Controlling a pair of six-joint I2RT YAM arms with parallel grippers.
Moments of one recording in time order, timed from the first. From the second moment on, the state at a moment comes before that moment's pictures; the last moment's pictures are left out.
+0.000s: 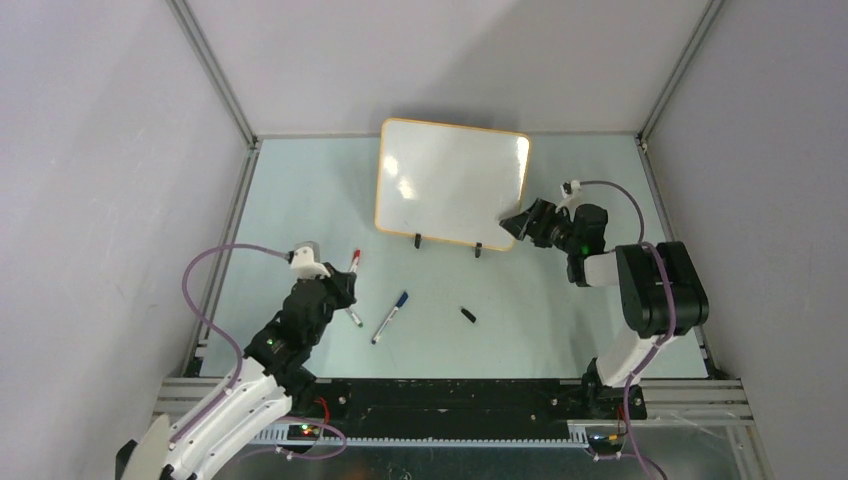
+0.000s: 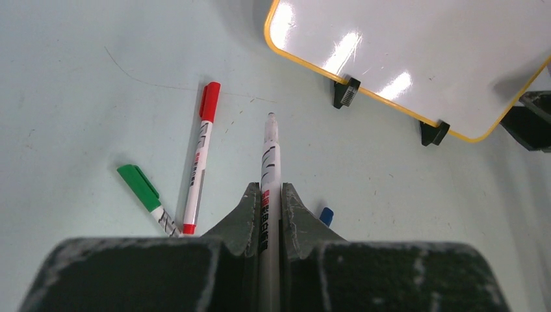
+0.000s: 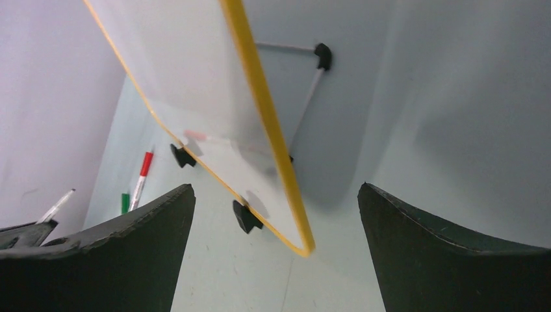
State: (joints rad) left arm -0.58 0.50 0.28 -0.16 -0.39 -0.61; right arm 0.07 1.69 0.59 0.79 -0.56 0.60
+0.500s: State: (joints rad) left arm -0.58 0.42 0.23 -0.11 -0.38 -0.57; right arm 0.05 1.90 0.77 0.99 -0.76 0.73
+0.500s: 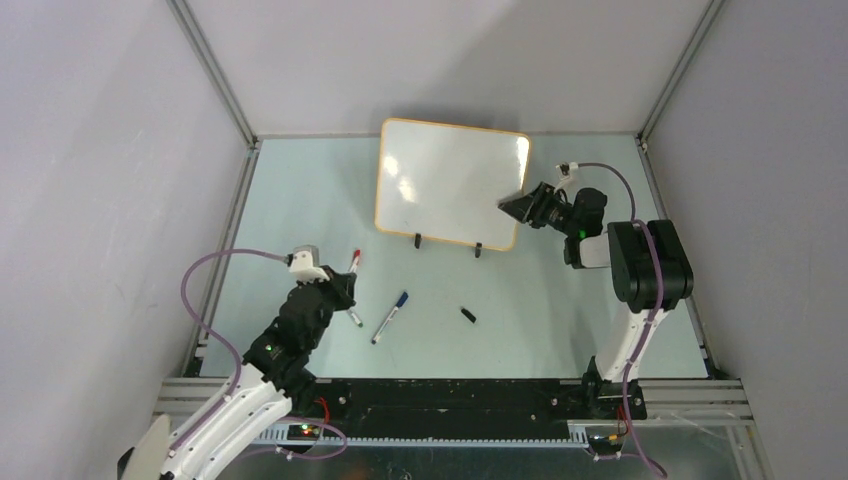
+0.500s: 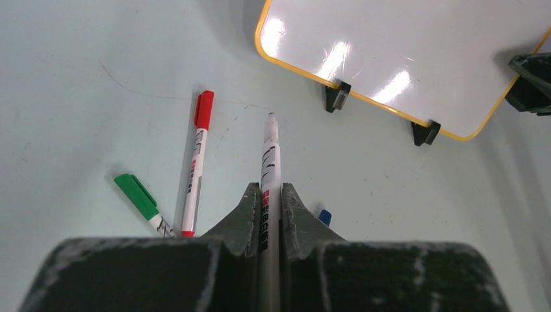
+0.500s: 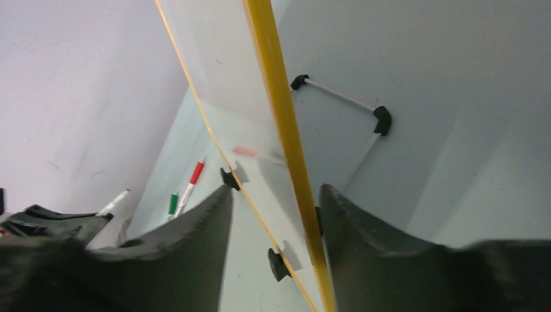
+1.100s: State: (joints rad) left arm -0.58 0.44 0.23 -0.07 -0.27 -0.54; right arm 0.04 1.79 0.54 1.19 -0.83 0.77
